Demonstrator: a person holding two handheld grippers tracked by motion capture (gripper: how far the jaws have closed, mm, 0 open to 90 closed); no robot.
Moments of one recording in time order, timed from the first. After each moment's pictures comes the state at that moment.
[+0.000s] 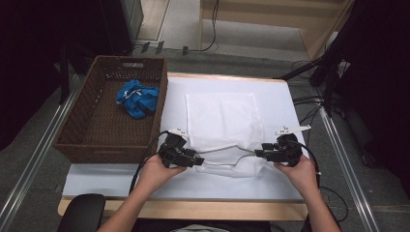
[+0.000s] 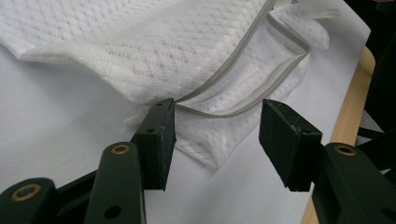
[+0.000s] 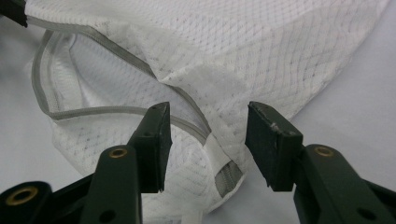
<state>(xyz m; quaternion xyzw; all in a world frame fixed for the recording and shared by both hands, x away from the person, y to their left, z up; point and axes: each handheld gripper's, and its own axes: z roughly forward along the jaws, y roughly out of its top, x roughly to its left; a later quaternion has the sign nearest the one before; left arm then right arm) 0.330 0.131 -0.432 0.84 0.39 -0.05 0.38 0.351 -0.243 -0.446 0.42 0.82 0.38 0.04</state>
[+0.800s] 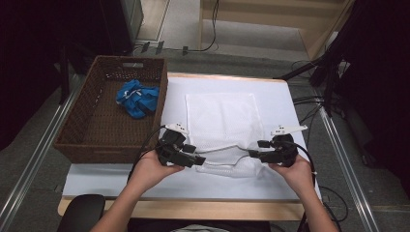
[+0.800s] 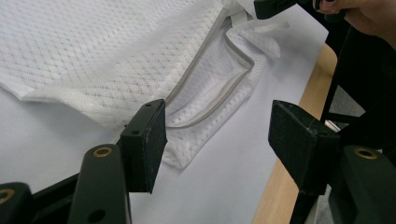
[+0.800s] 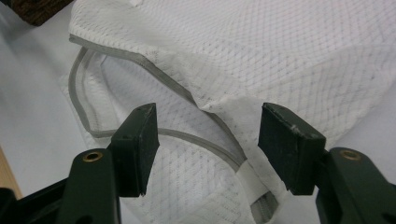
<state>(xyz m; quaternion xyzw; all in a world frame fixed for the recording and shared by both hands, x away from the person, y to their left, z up) 0.318 0.131 -0.386 0.86 0.34 -0.05 0.38 0.345 -0.225 -0.435 0.39 0.82 0.40 0.05</state>
